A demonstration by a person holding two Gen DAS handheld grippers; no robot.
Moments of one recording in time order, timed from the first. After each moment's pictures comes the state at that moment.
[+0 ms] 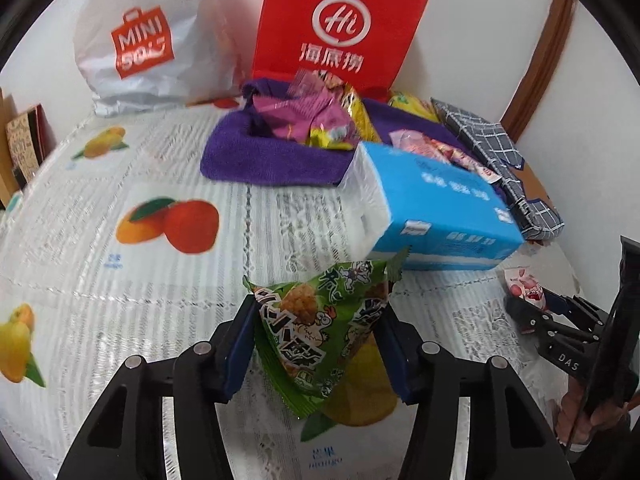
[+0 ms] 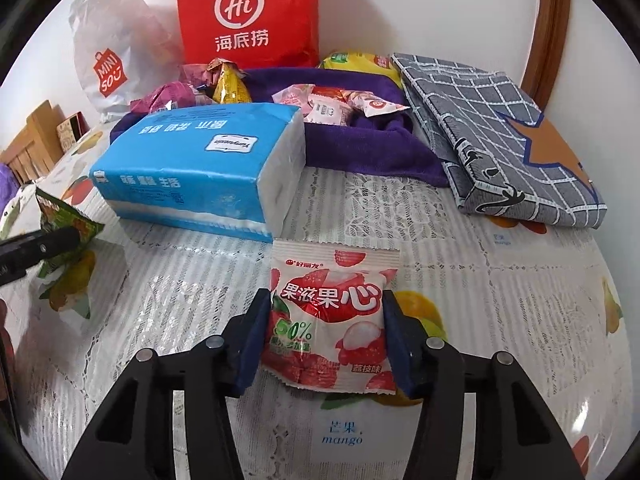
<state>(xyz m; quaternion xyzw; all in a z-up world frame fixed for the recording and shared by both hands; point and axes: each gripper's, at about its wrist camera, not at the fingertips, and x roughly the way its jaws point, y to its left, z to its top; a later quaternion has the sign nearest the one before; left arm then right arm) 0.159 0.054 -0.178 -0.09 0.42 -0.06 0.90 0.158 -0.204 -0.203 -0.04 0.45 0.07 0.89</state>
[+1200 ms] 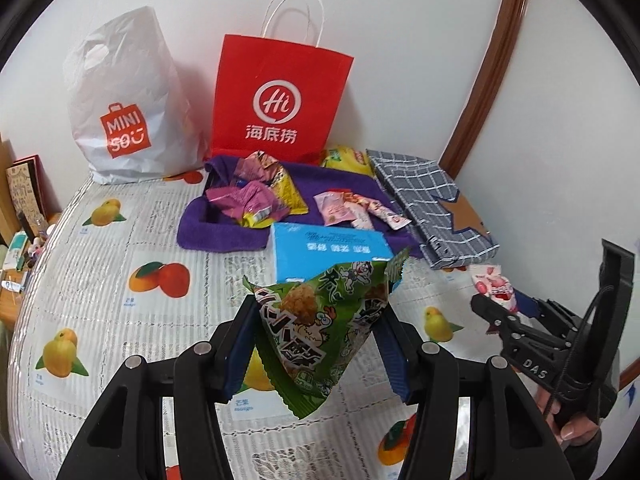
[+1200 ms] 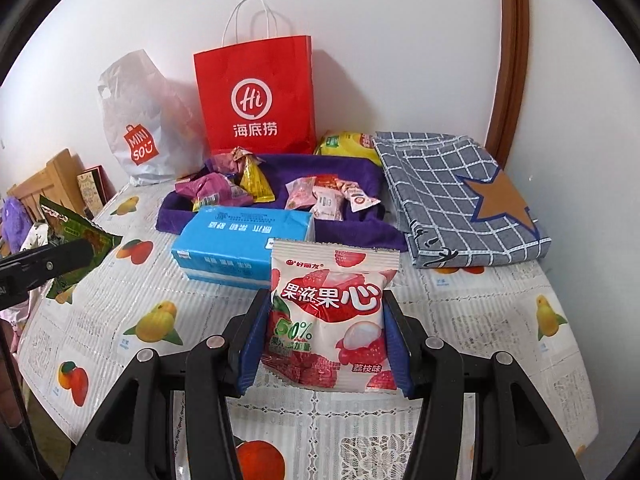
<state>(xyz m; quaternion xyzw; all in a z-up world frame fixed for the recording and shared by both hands) 0.103 0.019 -0.064 -0.09 0.37 -0.11 0.92 0.100 -0.208 -0.092 -0.02 0.38 0.05 0.92</state>
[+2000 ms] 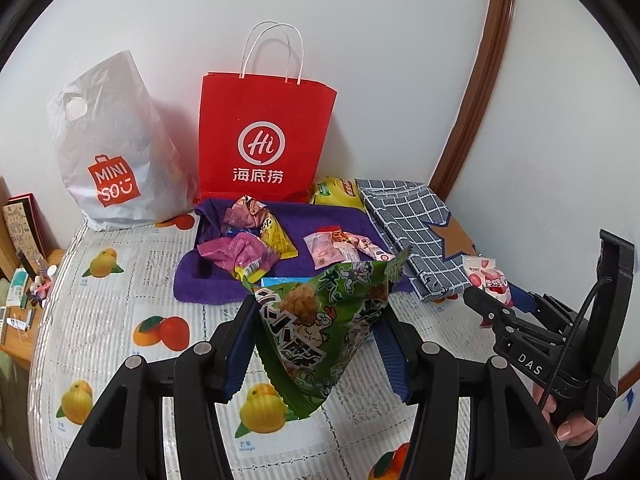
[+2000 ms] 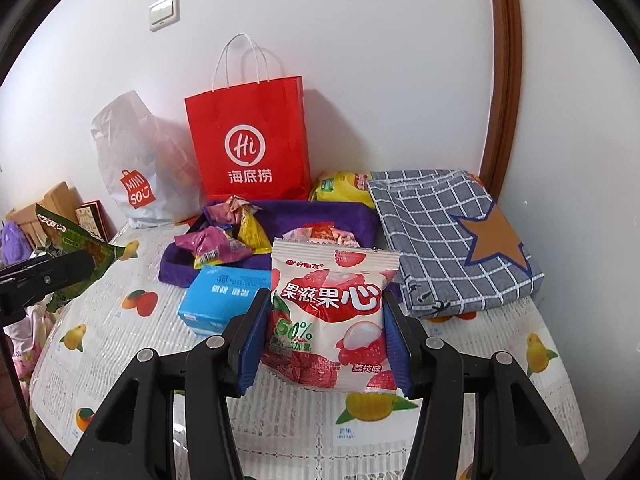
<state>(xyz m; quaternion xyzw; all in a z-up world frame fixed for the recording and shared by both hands) 0.130 0.011 -0.022 -0.07 0.34 -0.11 0.93 0.128 -0.205 -0.047 0.00 0.34 0.04 0.94</state>
